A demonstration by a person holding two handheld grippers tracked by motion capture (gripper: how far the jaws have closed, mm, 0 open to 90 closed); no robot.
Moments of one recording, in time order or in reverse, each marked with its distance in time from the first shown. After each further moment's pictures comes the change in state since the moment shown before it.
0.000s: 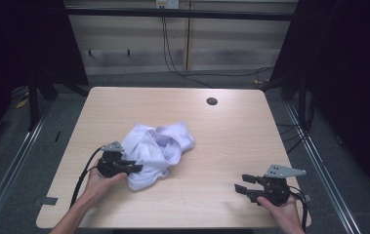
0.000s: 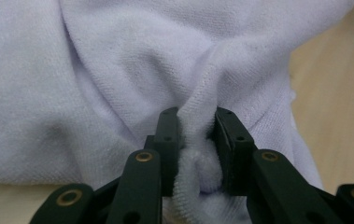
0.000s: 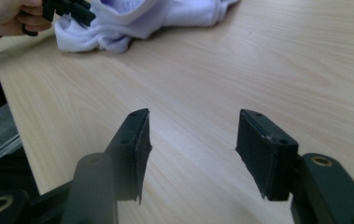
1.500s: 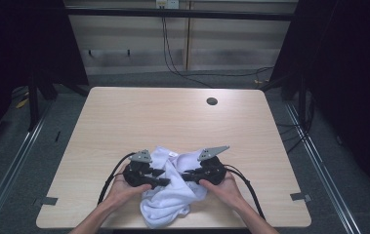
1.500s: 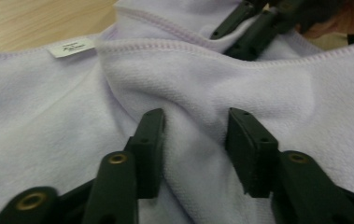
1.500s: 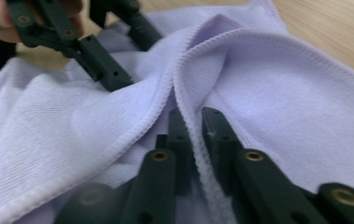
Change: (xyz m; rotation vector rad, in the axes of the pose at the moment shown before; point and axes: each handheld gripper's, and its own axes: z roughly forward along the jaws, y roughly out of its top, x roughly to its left) left arm -0.058 0.020 0.044 0.028 -0.152 0.150; right arm 0.046 0.061 0.151 0.190 0.222 -0.132
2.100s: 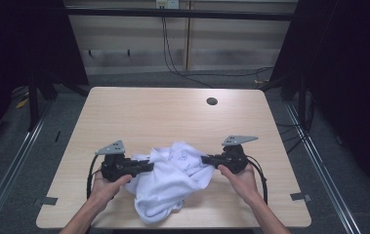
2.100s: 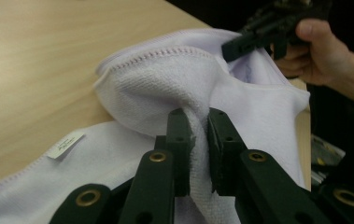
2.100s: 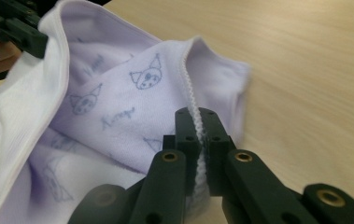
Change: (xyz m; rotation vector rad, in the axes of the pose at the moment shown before) left arm 0.008 0.001 -0.074 -0.289 0.027 -0.100; right arm -0.022 0.008 -0.062 -0.143 -0.144 0.125
